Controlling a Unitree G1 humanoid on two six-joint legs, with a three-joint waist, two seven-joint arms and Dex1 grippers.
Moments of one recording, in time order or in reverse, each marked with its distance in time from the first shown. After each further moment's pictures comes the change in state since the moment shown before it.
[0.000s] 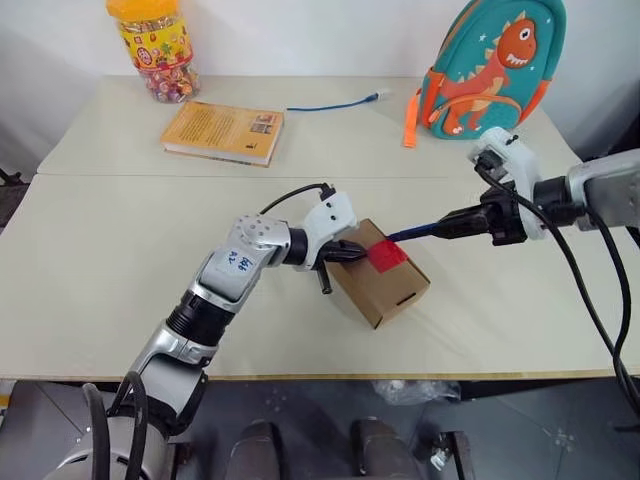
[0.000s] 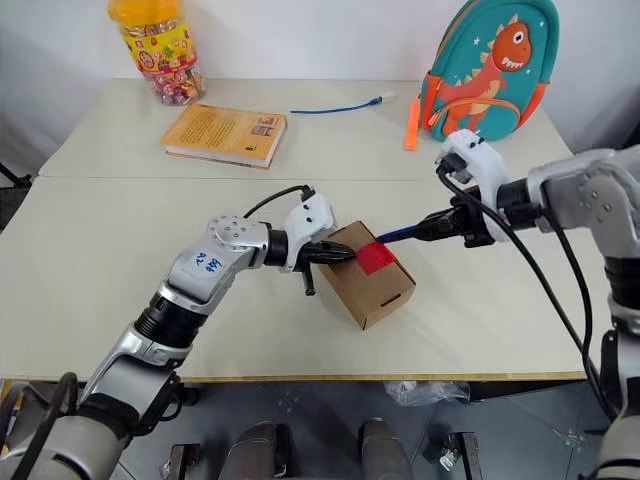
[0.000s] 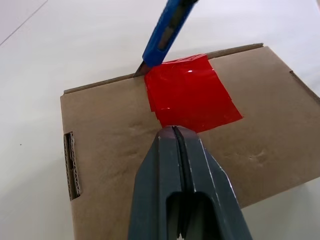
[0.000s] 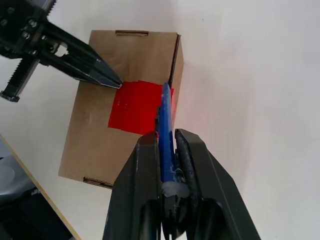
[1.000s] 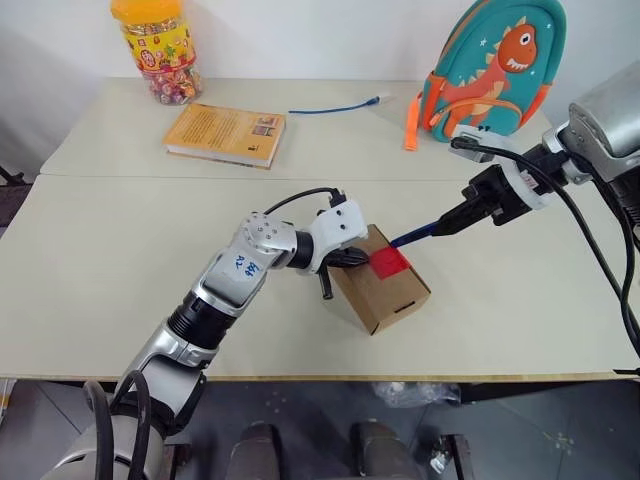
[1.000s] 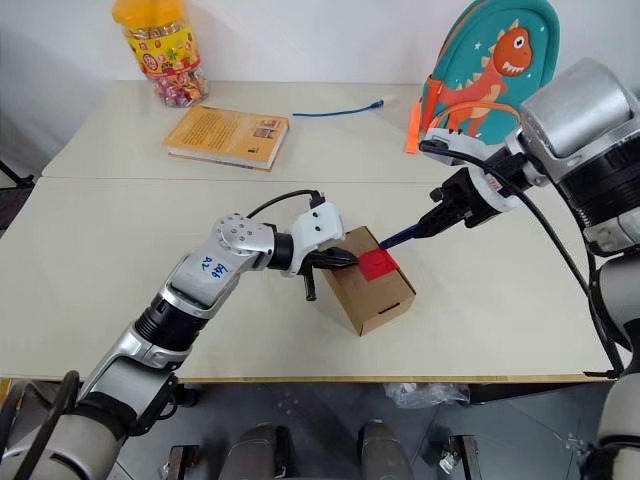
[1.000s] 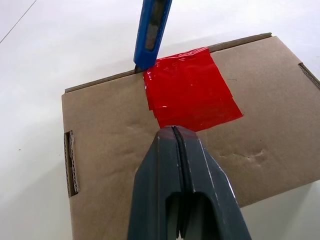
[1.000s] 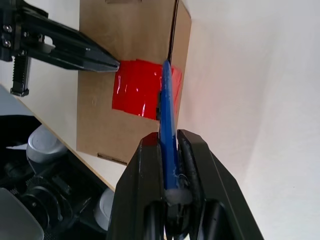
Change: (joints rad) left arm 0.009 0.014 -0.054 -0.051 0.055 0.007 -0.012; right arm -0.445 0.050 0.642 0.461 -0.206 0.002 0.458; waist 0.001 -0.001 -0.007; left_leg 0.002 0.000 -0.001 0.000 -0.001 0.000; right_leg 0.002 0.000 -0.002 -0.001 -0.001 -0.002
